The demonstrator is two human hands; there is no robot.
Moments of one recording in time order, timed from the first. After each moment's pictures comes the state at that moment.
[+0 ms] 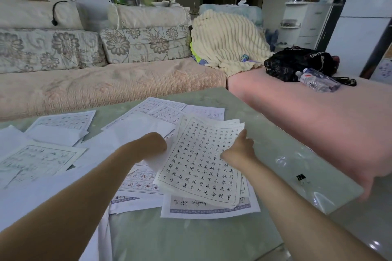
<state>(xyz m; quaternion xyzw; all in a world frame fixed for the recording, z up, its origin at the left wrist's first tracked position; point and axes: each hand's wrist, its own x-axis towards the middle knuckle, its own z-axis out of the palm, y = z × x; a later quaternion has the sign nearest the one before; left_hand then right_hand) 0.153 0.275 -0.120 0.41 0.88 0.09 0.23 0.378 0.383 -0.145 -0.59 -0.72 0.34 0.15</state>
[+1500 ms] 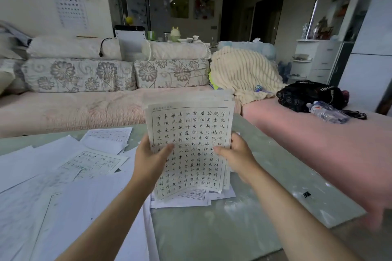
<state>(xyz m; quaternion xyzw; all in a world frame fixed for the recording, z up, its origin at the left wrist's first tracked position) 0.217 0.116 -0.052 0.31 0.63 0.70 0.12 0.369 0.281 -0.057 -0.28 -0.72 0.53 0.34</state>
